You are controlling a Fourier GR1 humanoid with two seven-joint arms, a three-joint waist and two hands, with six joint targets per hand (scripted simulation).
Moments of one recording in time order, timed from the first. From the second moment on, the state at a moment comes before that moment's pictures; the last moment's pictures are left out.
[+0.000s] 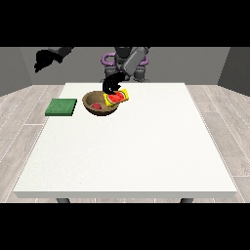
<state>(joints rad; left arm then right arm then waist) -1.11 0.01 -0.81 -0.26 -1.40 0.59 0.42 -0.65 -0.34 -0.24 -0.96 -0.14 0.09 -0.21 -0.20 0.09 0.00</state>
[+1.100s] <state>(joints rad) -1.11 0.12 -0.55 -0.67 -1.19 0.49 0.25 -0.54 -0.49 -0.33 -0.83 -0.13 0.14 -0.27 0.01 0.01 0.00</state>
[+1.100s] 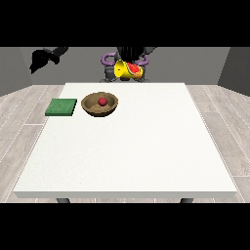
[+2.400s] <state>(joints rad) -0.98 0.28 0.33 -0.94 0.23 -0.22 -0.03 -0.50 -0.29 -0.29 -0.95 -0.17 0.06 -0.26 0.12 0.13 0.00</state>
